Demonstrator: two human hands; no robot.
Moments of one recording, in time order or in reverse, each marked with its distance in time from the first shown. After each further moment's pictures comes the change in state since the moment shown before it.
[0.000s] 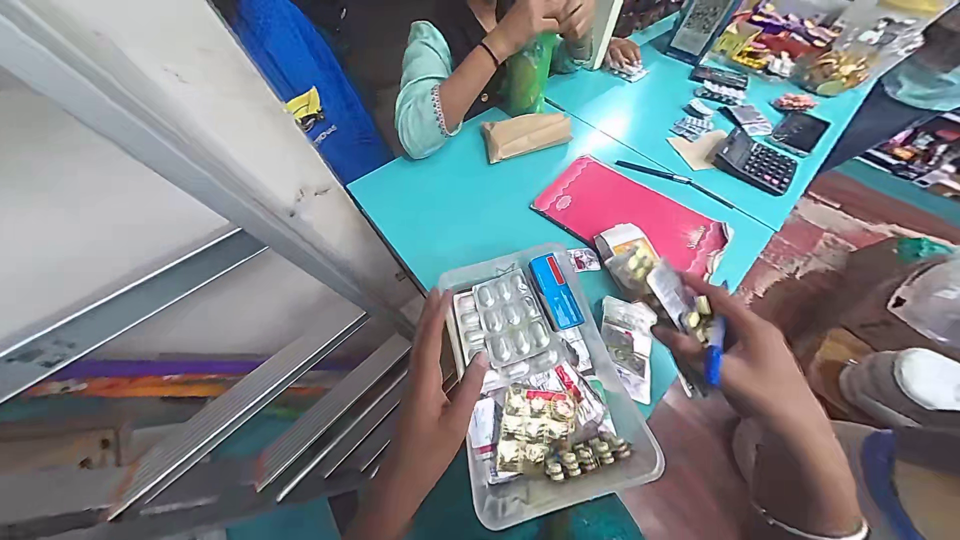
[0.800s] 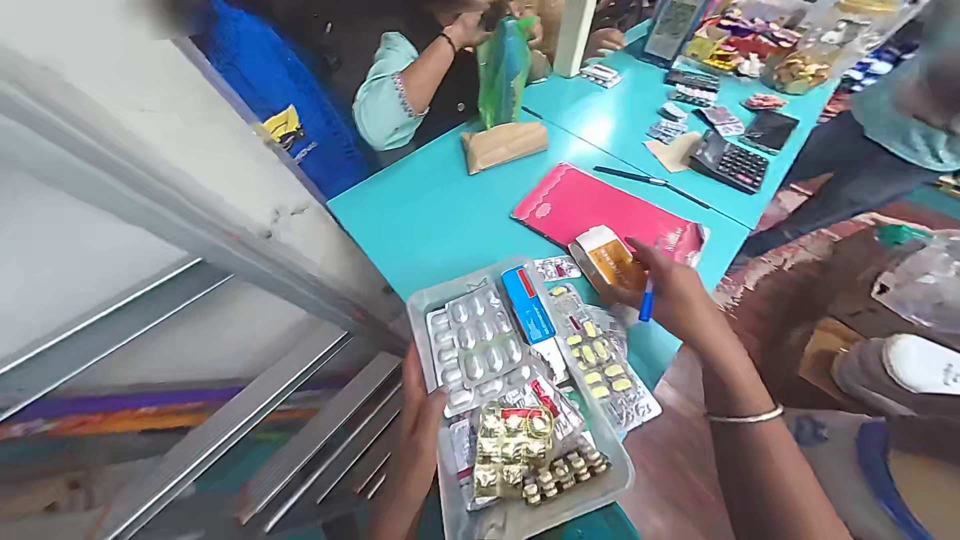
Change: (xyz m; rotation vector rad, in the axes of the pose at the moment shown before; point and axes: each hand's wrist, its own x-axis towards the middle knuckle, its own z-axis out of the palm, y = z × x) left_hand -0.016 -0.002 0.023 -0.346 0.103 -0.376; right_hand 0.077 0.042 0.018 -0.164 -0.093 -0.020
